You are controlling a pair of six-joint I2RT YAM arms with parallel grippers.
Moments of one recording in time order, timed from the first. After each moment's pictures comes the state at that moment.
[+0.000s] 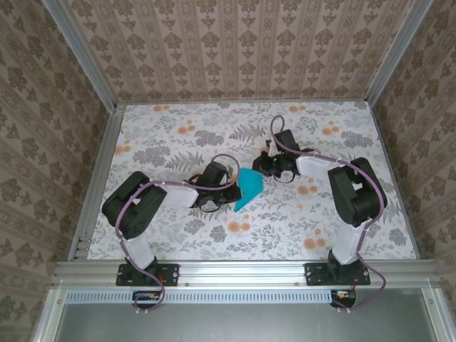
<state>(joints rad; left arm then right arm) -0.76 1.78 0.77 0.16 0.35 -0.85 0.37 1.84 1.06 -0.16 -0.49 0.72</state>
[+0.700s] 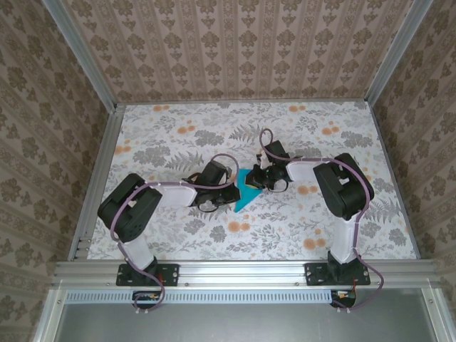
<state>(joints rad) -0.76 1.72 0.79 0.03 0.34 -0.82 0.41 1.96 1.05 -0.13 -0.56 0.72</state>
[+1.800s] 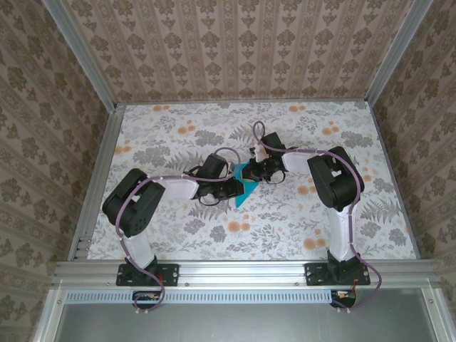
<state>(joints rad) -0.72 1.79 0.88 0.03 0.46 -0.80 0.38 2.08 1.23 -0.22 -0.66 0.53</state>
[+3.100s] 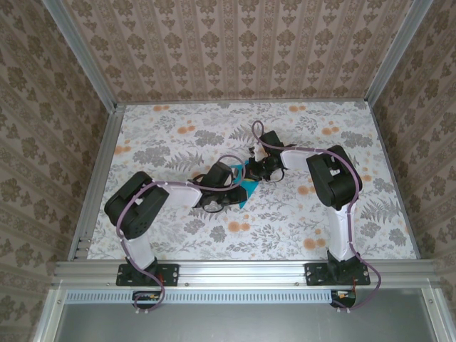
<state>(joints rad) -0.80 1.79 0.80 0.13 0.37 -0.82 0.38 2.10 1.28 -0.31 -0.66 0.53</state>
